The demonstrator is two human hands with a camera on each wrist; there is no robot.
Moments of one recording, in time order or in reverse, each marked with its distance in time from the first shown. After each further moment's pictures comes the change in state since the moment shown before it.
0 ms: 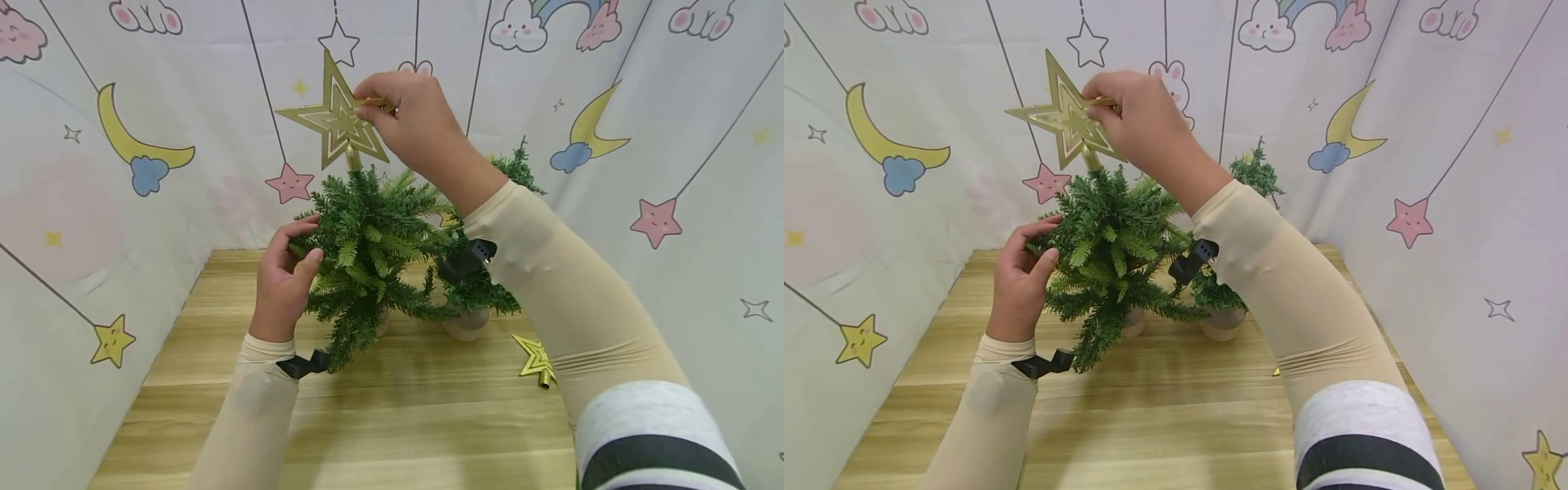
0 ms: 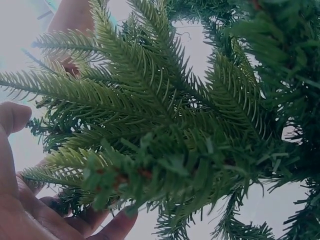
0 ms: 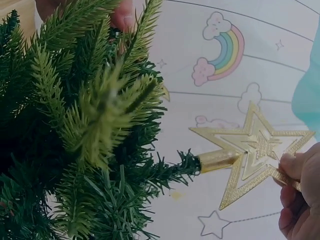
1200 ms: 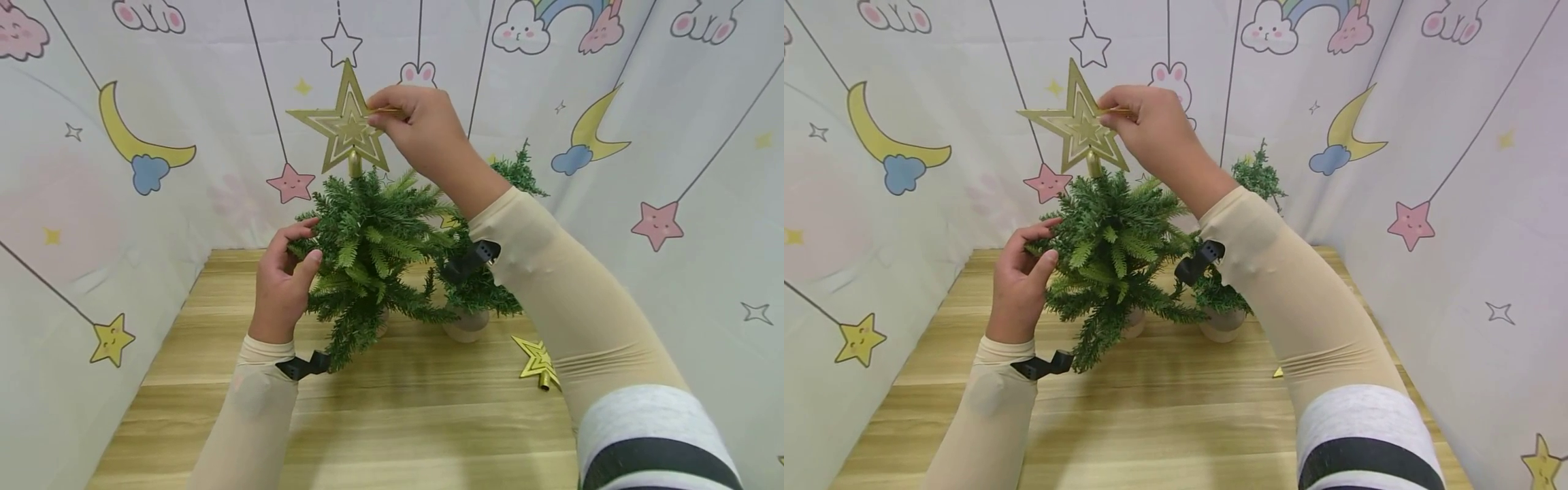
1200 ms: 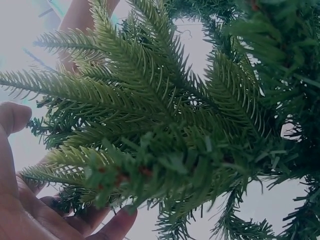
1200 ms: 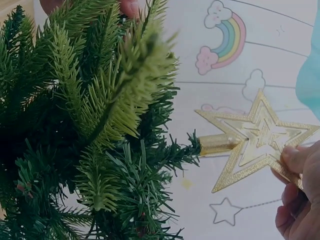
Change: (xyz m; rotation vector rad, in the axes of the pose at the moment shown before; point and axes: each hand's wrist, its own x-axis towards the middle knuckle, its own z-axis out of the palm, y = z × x) left_hand -0.002 -0.002 -0.002 0.004 0.014 -0.007; right_hand -0.005 0.015 0.008 0.152 -0.021 0.109
